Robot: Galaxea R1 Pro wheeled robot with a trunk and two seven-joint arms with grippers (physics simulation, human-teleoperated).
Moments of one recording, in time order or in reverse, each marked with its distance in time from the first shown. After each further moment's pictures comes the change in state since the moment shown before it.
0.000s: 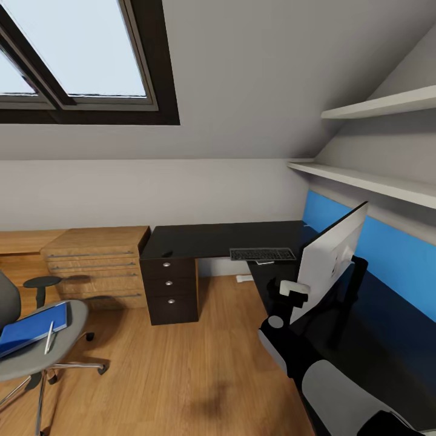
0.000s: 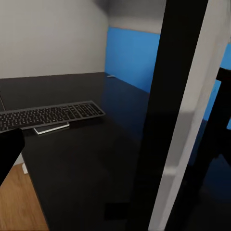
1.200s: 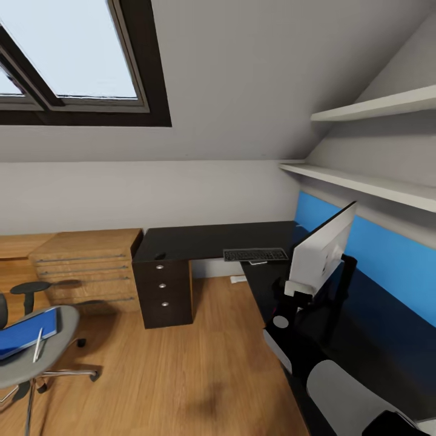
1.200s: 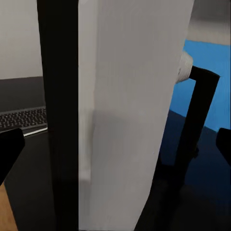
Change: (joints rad) left arm 0.000 0.000 0.000 0.000 0.000 0.000 0.000; right arm 0.000 -0.027 0.002 0.000 -0.023 -0.006 0.007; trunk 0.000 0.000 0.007
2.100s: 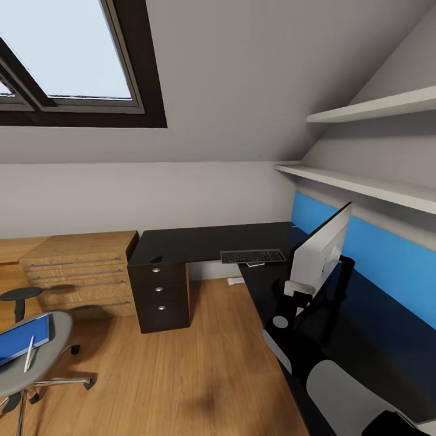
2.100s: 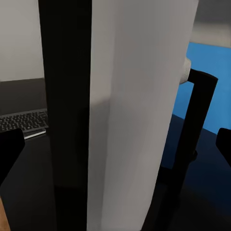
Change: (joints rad) left arm 0.000 0.000 0.000 0.000 0.000 -0.001 -0.001; right arm 0.000 0.002 0.001 0.000 0.001 0.000 0.000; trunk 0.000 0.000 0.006
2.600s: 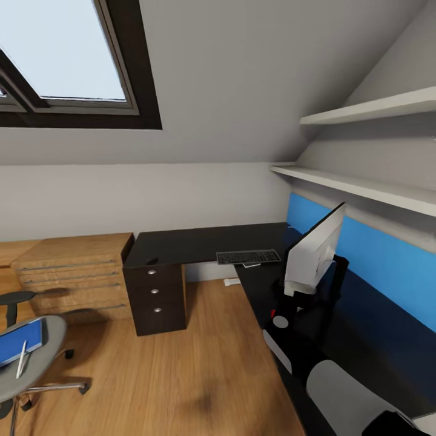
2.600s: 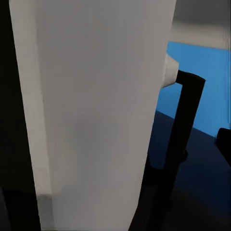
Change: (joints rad) left arm 0.000 0.000 0.000 0.000 0.000 0.000 0.000; right arm 0.000 -0.001 0.000 0.000 0.000 0.000 0.000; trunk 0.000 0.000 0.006
